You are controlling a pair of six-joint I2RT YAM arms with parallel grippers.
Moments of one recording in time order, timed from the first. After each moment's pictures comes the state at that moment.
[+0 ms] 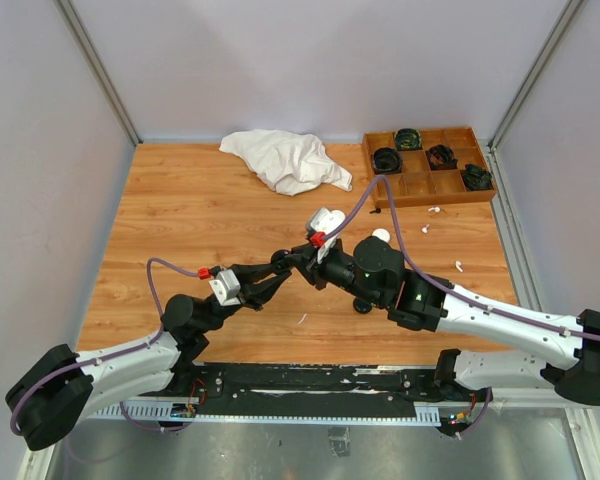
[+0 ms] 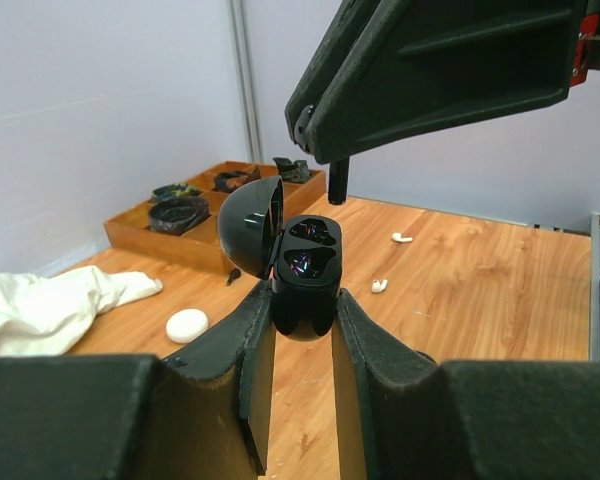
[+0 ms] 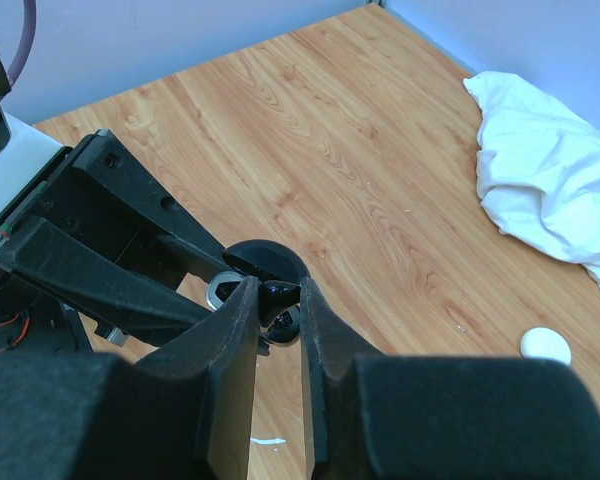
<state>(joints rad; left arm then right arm) -0.81 0.86 0.06 1.20 0.20 0.00 1.19 1.10 0.96 0.01 0.22 -0.01</state>
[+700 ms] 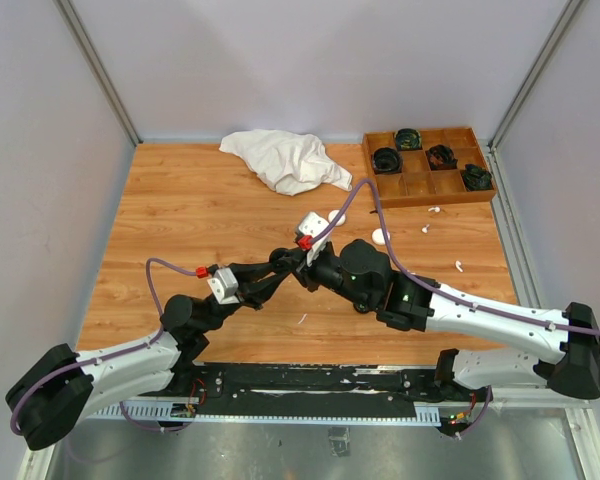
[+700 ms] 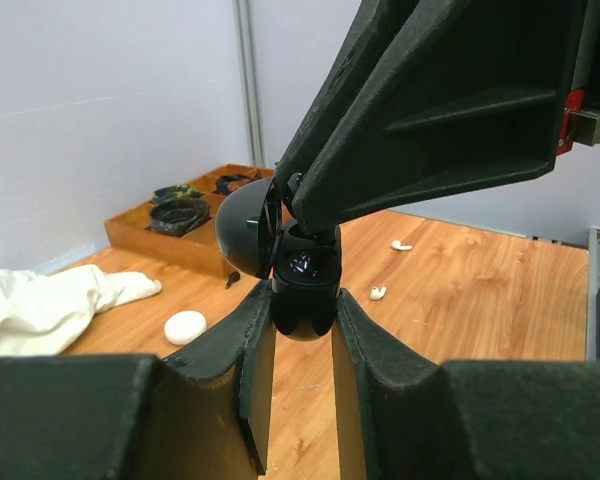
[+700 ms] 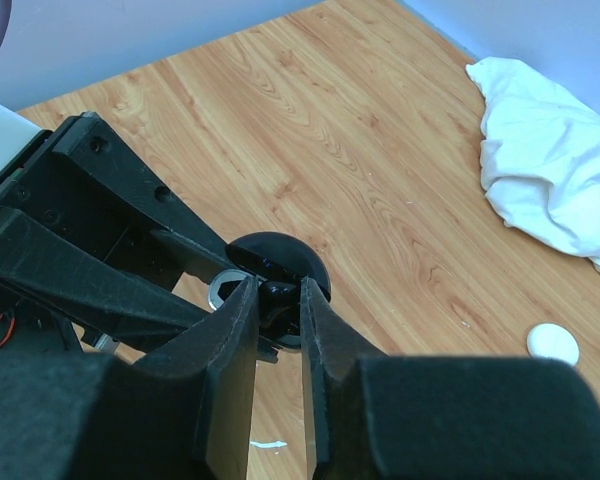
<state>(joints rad) -0.81 0.86 0.06 1.21 0.19 -0.02 1.21 1.16 0.96 0.04 0.25 -0.01</state>
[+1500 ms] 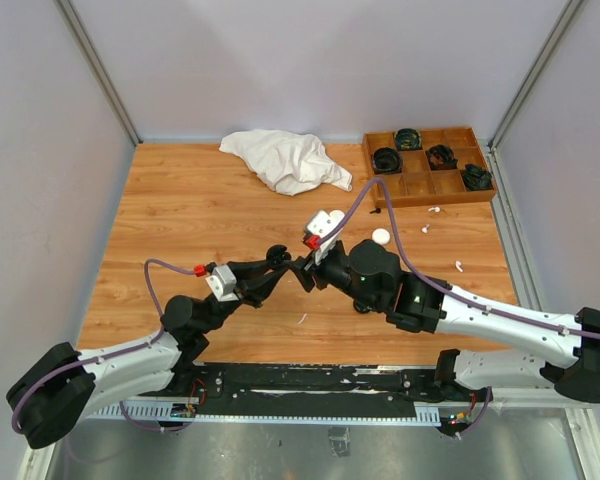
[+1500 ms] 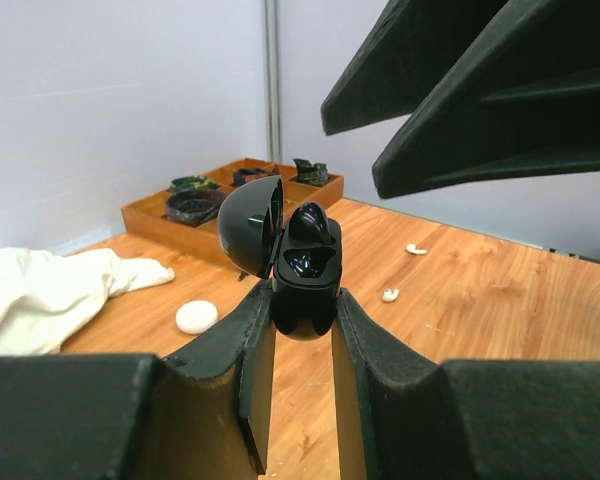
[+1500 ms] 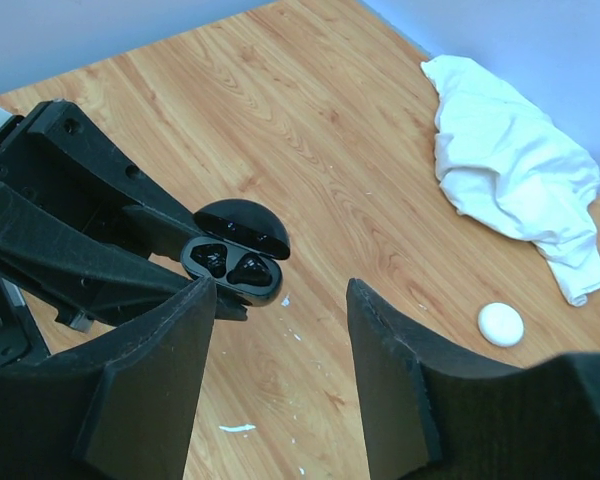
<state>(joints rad) -0.81 0.87 0.05 1.23 0.13 -0.04 1.22 1.12 0.97 -0.01 0.33 -0.05</state>
